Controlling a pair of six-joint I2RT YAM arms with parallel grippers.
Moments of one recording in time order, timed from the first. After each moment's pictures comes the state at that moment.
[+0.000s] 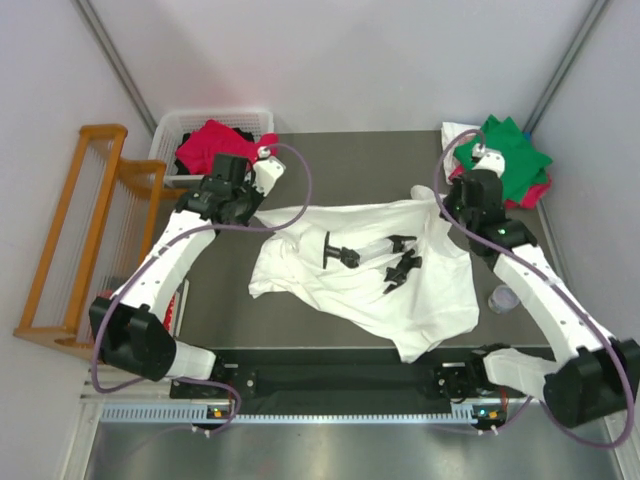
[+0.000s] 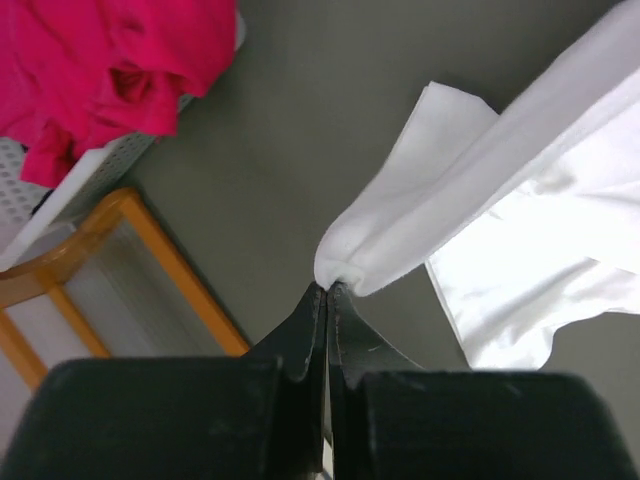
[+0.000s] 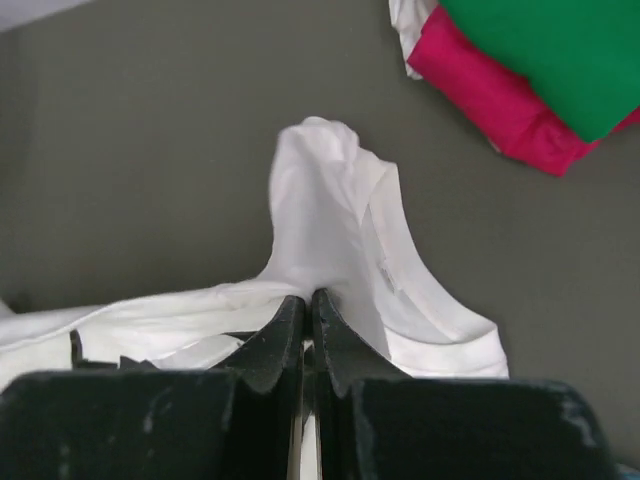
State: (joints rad) left arm -0.30 1.40 1.28 -0.69 -0.04 0.46; right arm 0.29 1.16 0.98 -0.34 0.28 0.40
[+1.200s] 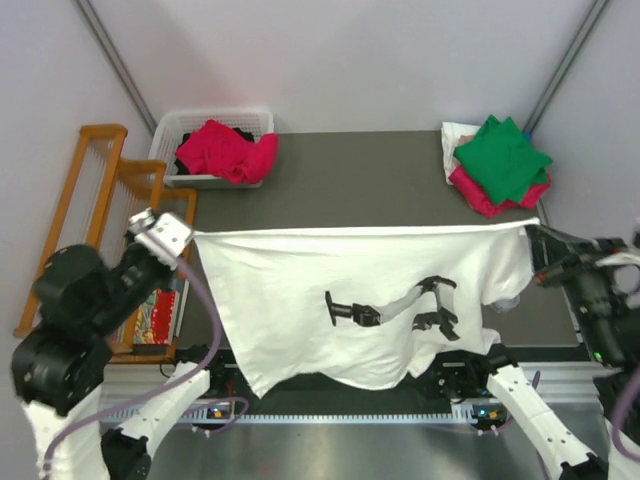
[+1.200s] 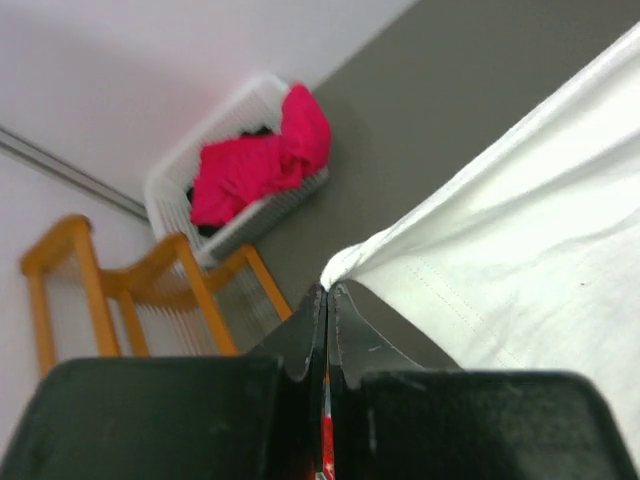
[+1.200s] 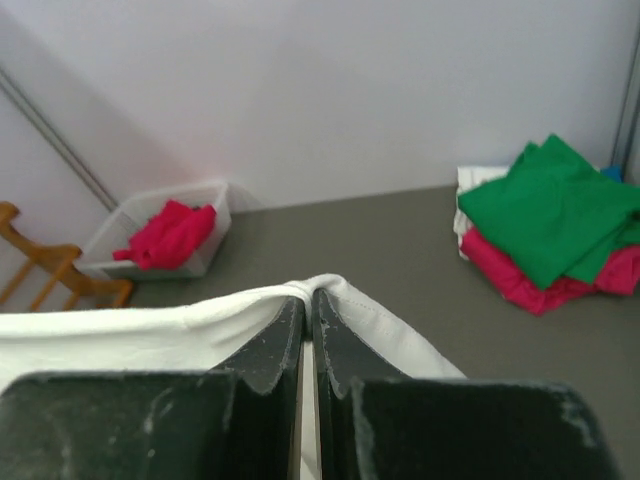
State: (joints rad) left arm -0.29 0.72 1.70 -1.16 0.13 0.48; right arm 0.30 0.42 1.39 -0.78 0.13 0.29
